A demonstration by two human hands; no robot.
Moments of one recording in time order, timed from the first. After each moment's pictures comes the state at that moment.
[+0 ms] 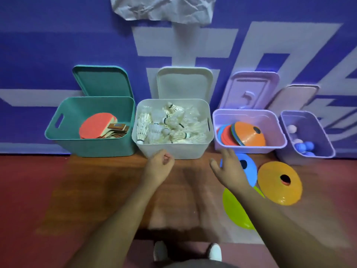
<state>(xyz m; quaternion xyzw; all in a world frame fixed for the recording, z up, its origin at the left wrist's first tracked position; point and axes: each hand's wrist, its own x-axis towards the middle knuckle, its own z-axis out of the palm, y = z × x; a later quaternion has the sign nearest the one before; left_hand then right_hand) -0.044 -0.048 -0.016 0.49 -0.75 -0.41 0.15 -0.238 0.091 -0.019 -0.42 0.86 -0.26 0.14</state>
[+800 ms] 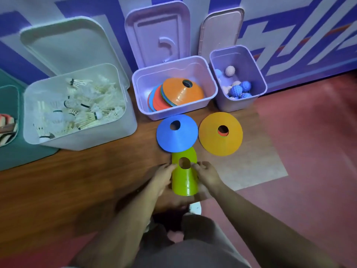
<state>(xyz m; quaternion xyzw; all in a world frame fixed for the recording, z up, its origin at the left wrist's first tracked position) -0.218 0.153 -0.145 0.52 -0.50 -0.69 -0.09 -0.320 0.277 -0.143 0.03 0.79 -0.42 0.44</state>
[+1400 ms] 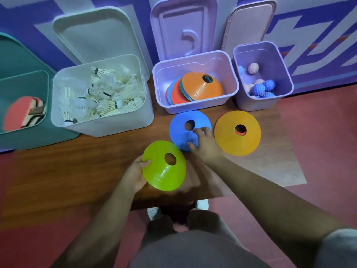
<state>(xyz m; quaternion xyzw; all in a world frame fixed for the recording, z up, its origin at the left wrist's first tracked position) -0.124 0.074 -0.140 0.56 -0.32 -0.77 0.07 -0.353 0.209 -0.124 -0.39 0.86 -0.21 0.27</state>
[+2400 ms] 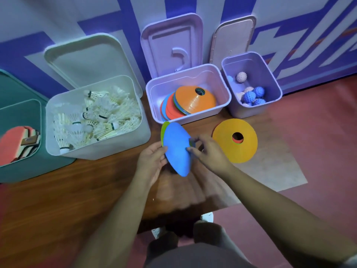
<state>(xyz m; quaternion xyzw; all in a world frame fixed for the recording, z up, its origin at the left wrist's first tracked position) -0.216 0.065 -0.071 0.44 -0.41 -0.79 0.14 -0.359 0.206 -0.092 -0.34 0.80 -0.41 0.26</state>
